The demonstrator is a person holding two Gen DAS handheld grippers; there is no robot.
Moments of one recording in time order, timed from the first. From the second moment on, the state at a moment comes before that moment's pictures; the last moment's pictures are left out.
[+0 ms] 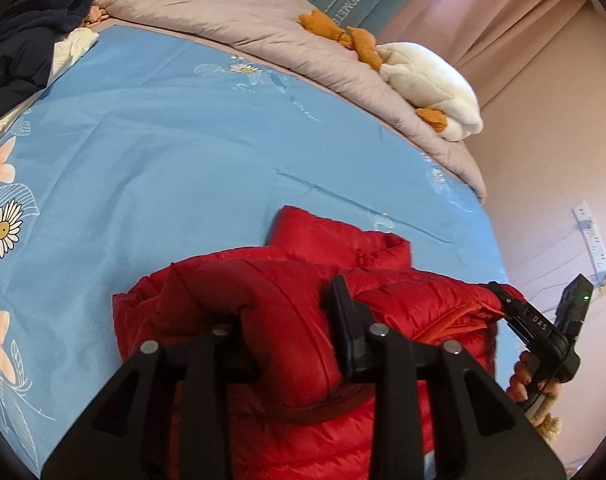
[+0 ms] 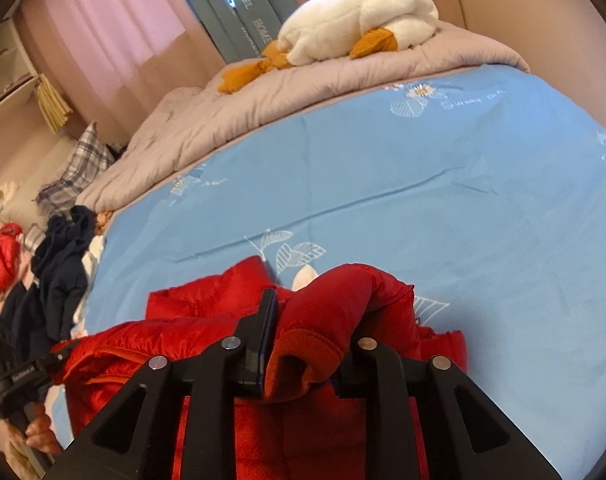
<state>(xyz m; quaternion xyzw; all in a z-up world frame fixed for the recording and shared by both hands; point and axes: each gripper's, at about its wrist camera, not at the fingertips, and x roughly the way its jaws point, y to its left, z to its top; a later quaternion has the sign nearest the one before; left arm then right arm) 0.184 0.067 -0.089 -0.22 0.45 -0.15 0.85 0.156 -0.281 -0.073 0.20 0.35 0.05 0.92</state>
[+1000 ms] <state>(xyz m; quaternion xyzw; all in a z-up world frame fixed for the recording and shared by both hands) 0.208 0.091 -0.105 -0.15 0.45 -0.07 0.88 0.173 -0.301 -0.078 0.14 0.39 0.01 0.91</state>
